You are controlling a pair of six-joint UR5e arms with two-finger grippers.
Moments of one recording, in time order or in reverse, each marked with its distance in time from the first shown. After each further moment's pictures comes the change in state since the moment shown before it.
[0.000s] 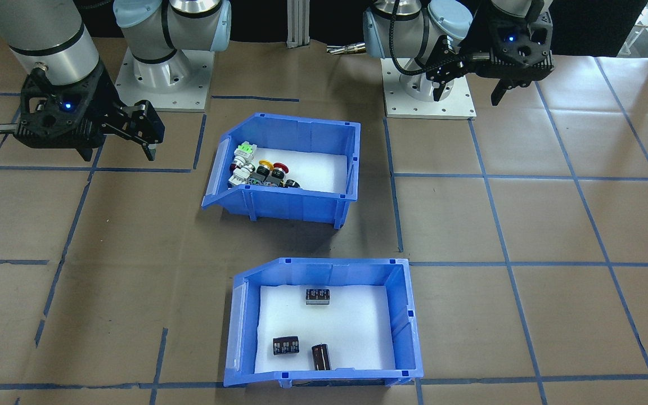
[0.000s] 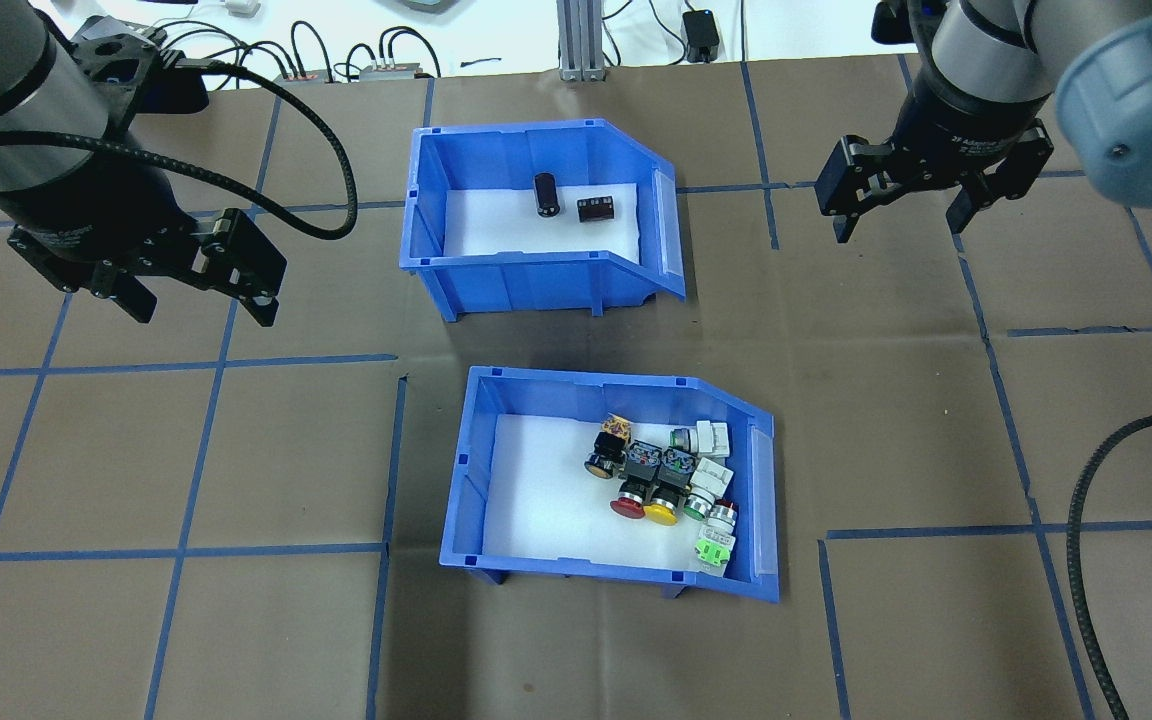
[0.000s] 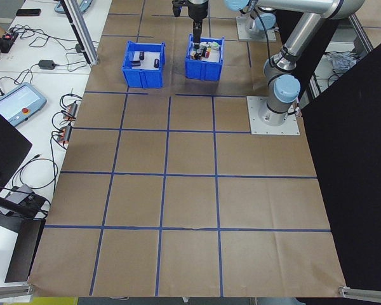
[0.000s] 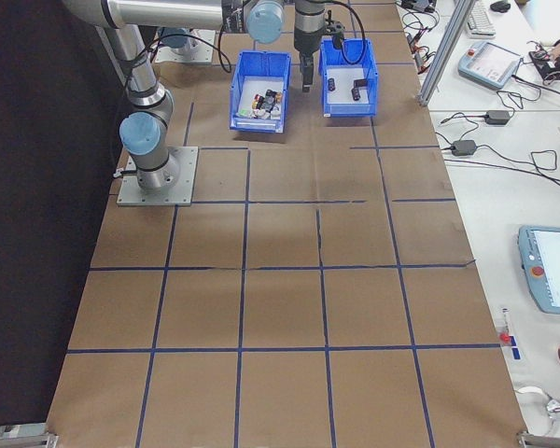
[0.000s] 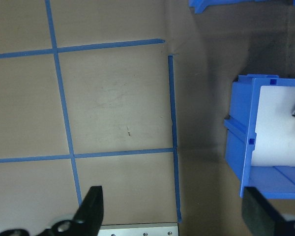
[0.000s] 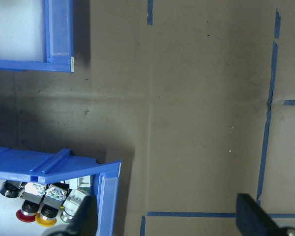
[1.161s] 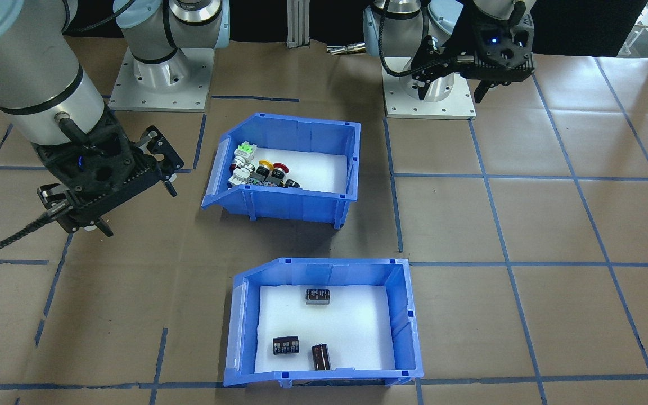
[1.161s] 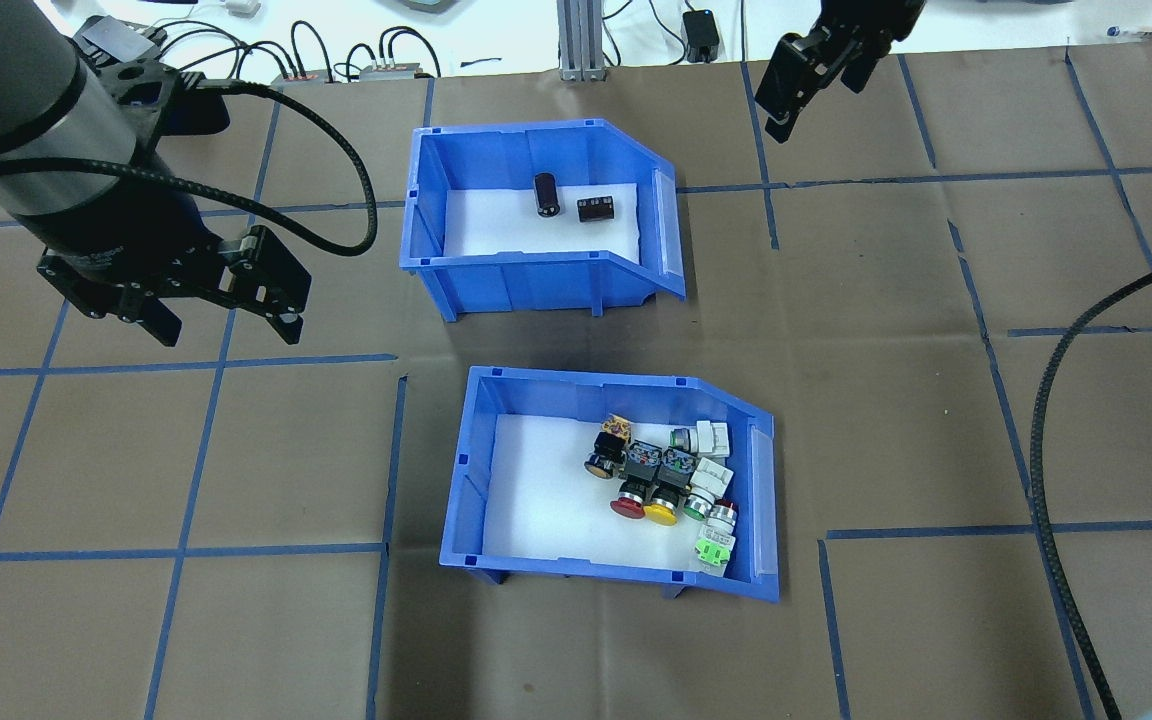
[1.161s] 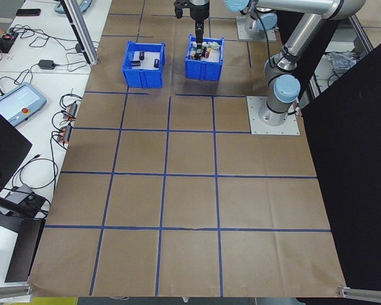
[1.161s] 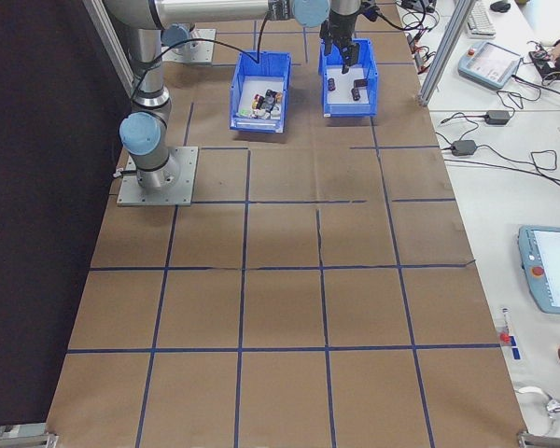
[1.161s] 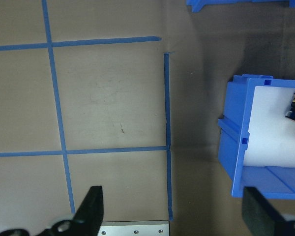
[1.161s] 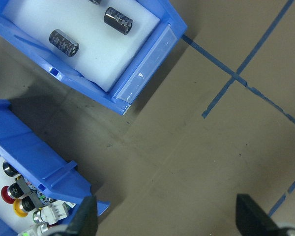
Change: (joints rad) left arm -0.055 0.008 -0.038 -0.008 -0.024 -0.097; right arm 0.078 0.278 -0.382 0.071 0.086 -0.593
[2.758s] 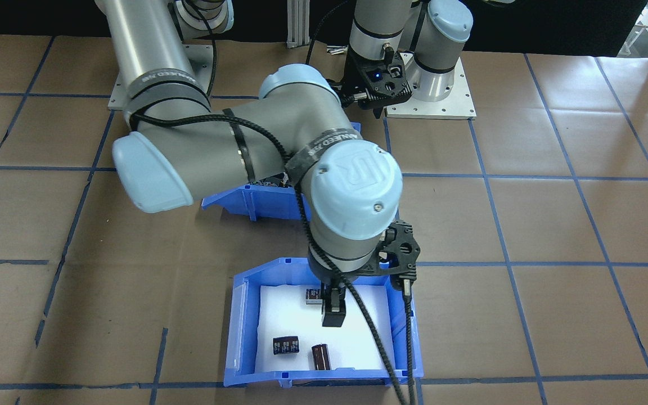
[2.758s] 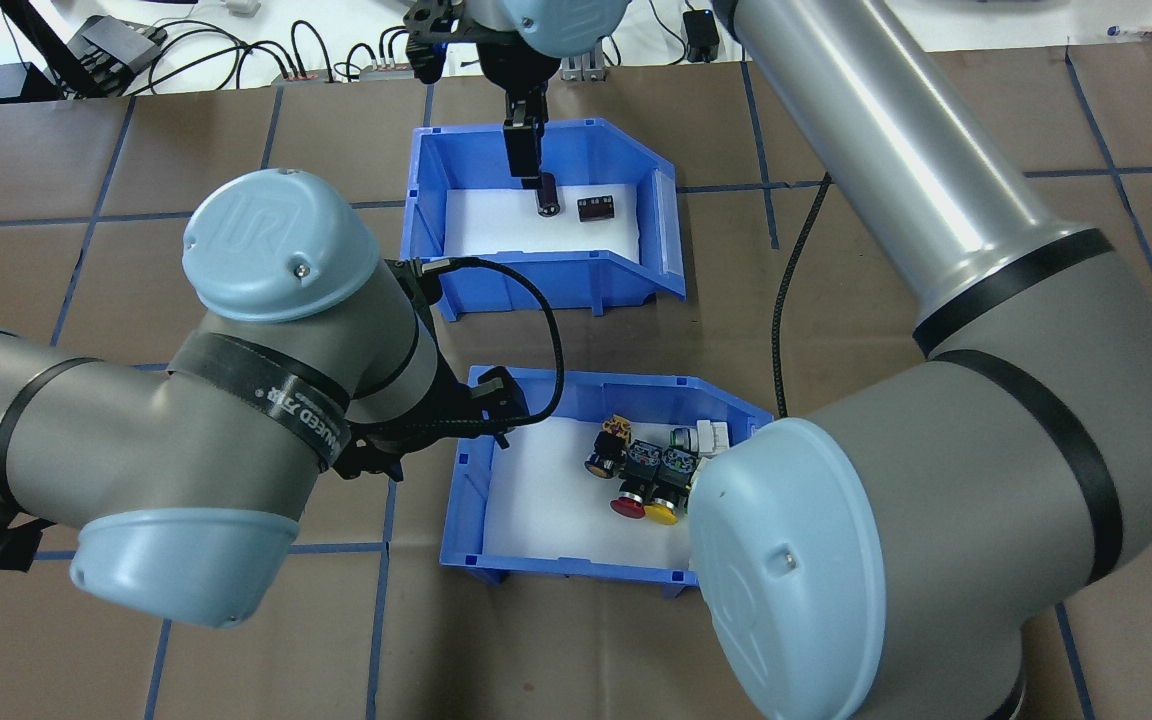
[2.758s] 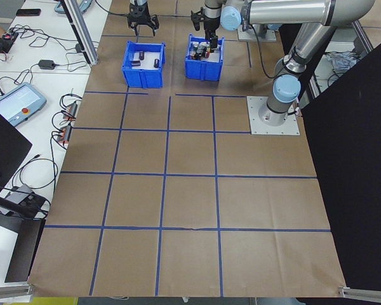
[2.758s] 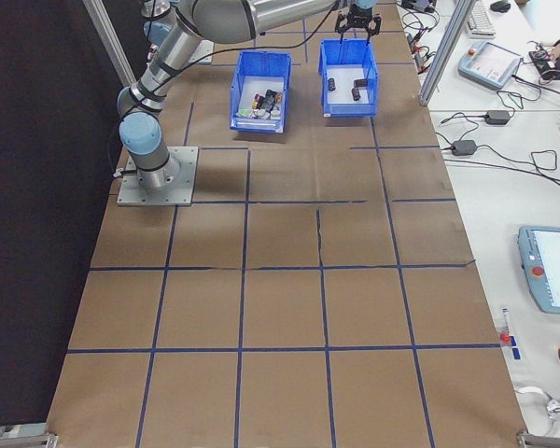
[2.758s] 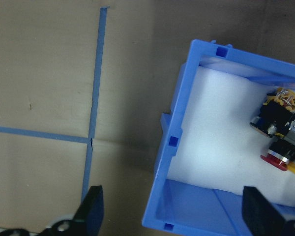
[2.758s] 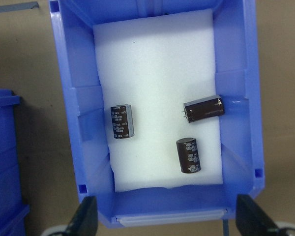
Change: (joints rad) left arm -0.315 0.006 -0.328 0.393 -0.038 -0.685; right arm 0.367 0.507 -0.492 0.091 -0.071 -0.432
